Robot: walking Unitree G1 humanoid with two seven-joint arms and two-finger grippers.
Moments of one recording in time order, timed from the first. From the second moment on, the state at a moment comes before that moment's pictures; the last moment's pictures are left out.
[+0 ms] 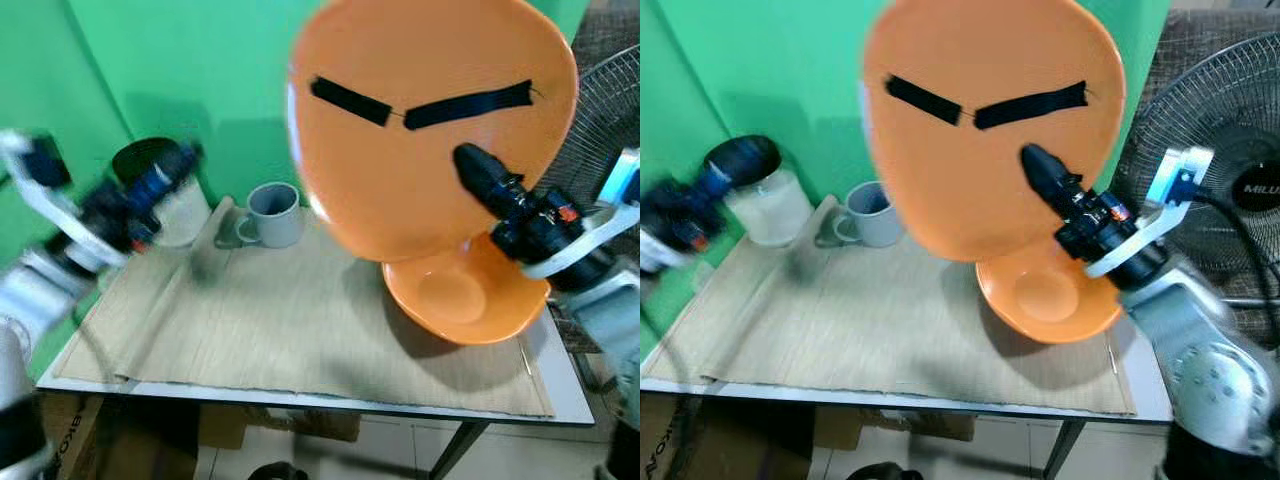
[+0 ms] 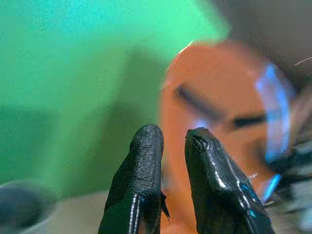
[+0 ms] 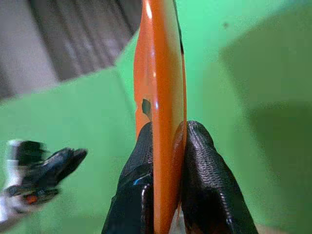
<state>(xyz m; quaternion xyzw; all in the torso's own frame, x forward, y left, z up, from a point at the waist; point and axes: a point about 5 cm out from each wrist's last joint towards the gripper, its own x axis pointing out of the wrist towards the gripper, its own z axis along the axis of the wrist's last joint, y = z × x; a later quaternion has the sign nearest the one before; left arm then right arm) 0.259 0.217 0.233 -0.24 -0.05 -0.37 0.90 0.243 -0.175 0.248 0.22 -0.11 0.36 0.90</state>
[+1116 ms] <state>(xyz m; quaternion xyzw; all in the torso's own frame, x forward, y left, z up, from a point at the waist) 0.277 0.155 0.213 0.09 -0.12 -0.10 0.98 0.247 -0.144 0.242 0.00 -0.17 0.06 0.98</state>
